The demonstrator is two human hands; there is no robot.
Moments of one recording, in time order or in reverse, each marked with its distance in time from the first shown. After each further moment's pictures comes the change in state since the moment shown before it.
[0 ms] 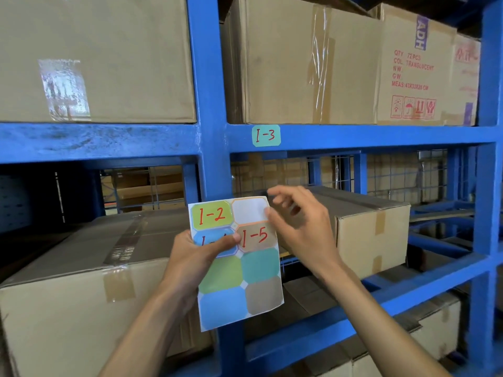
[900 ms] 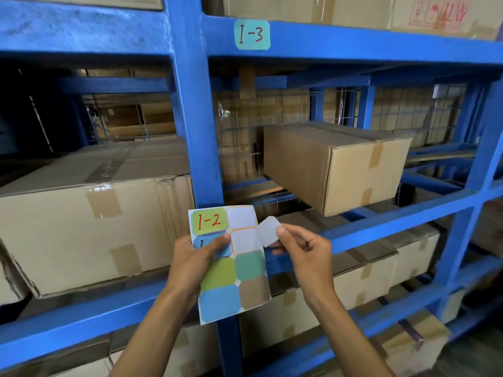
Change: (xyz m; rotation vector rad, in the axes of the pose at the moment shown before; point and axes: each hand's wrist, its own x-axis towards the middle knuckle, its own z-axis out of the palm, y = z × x) left_hand -0.056 -0.127 0.001 0.008 0.164 -0.241; right_hand -0.173 0.016 0.001 0.587 0.106 0.826
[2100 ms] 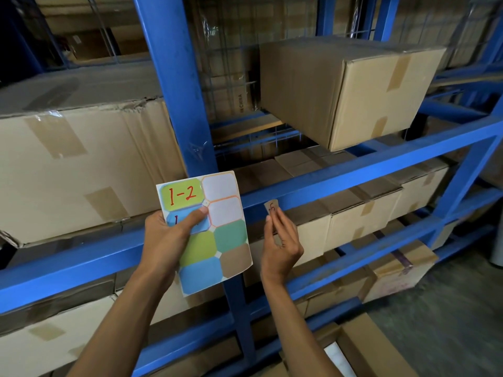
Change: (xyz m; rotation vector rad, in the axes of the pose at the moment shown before) left_hand -0.006 -0.050 -0.035 0.097 0.061 -0.037; right_hand -0.041 0.170 0.025 -0.450 0.502 -0.384
